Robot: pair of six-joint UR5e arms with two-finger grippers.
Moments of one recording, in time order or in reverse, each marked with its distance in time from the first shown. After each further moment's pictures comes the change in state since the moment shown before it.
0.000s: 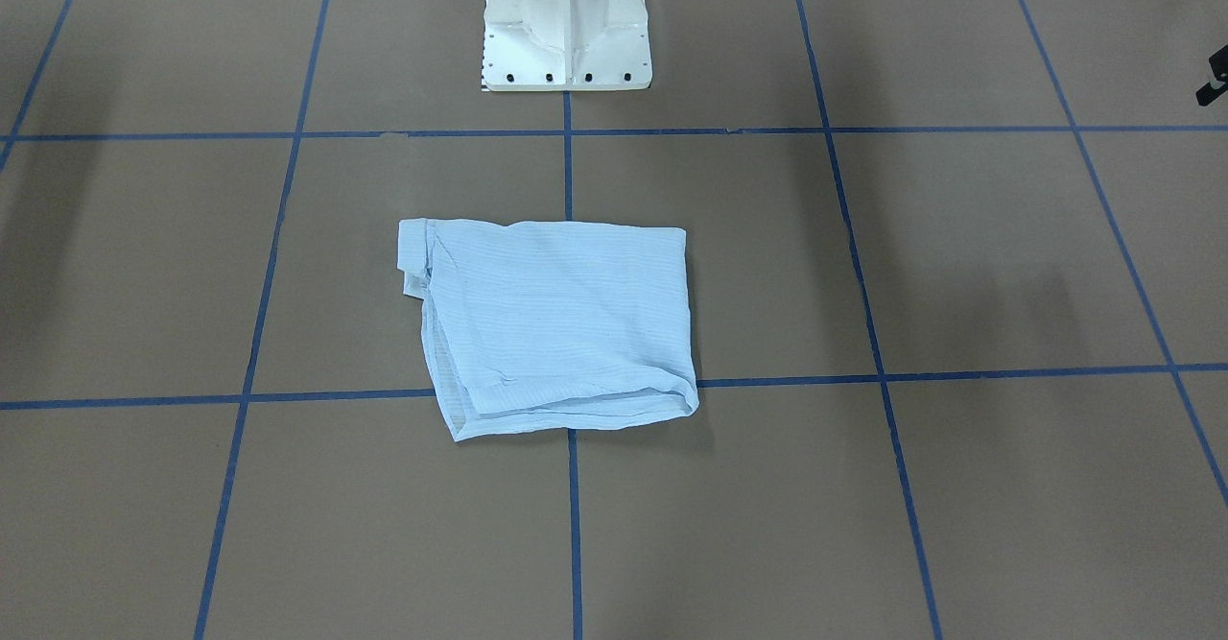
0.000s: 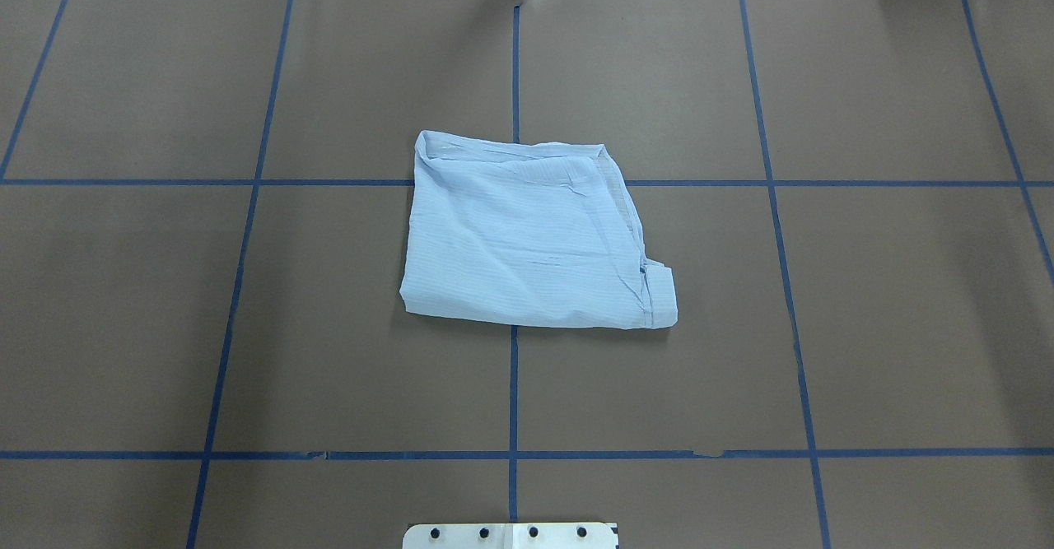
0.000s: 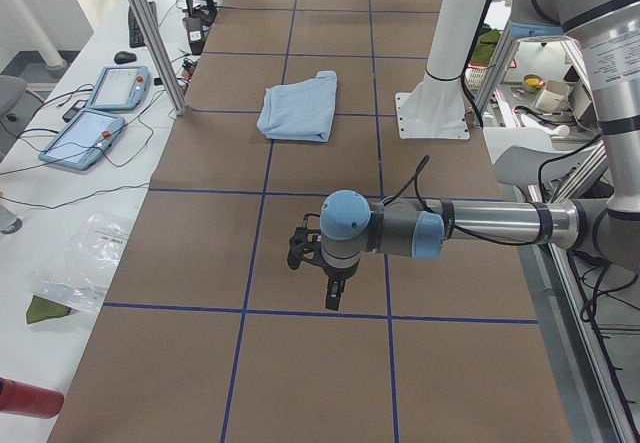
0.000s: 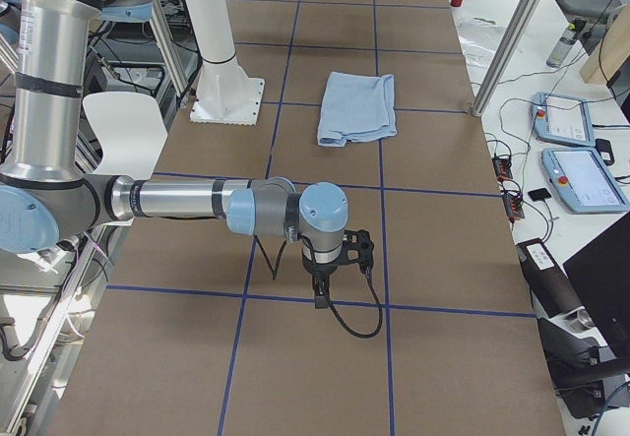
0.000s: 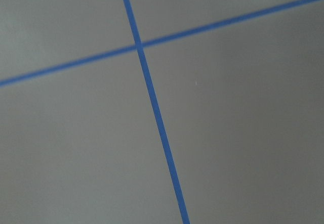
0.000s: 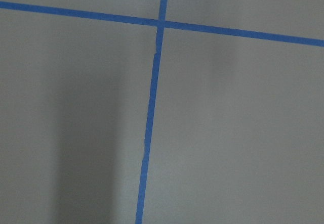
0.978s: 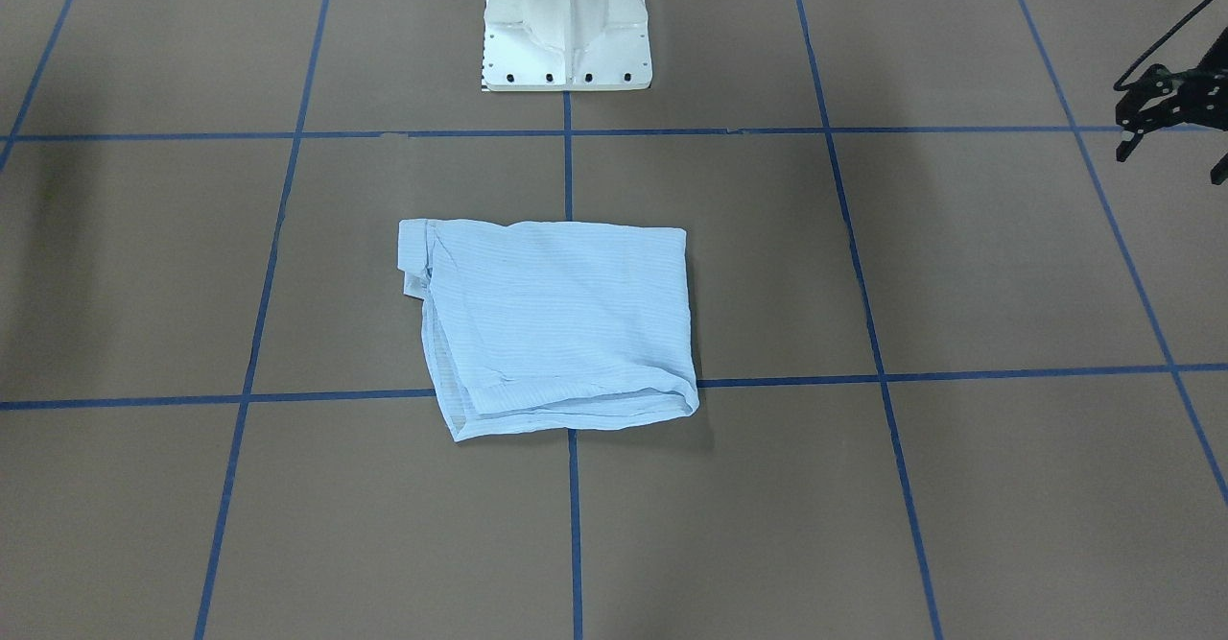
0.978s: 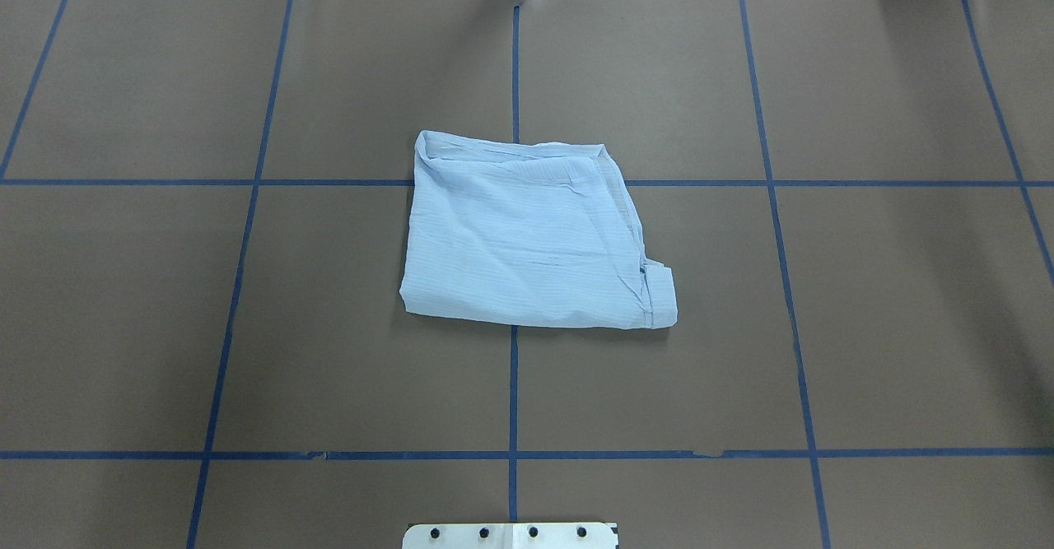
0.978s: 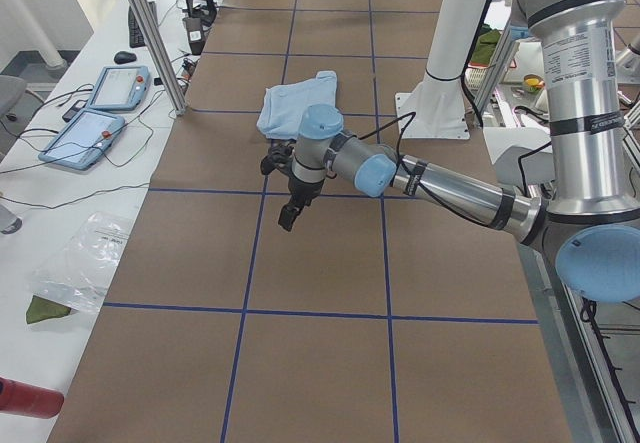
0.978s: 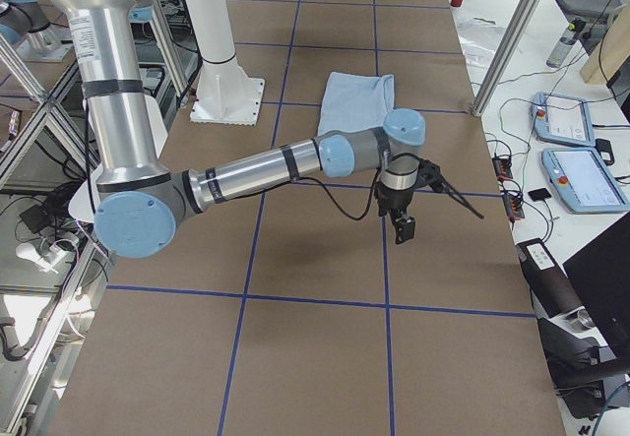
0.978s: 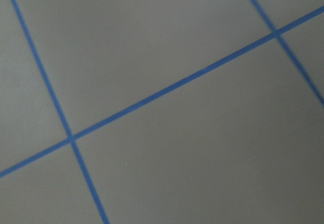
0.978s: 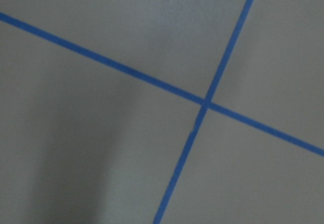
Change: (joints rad) left arm 0.238 -0.149 -0.082 -0.225 0.222 -0.200; right arm -0.161 0.079 -0.085 0.252 -0.083 -0.006
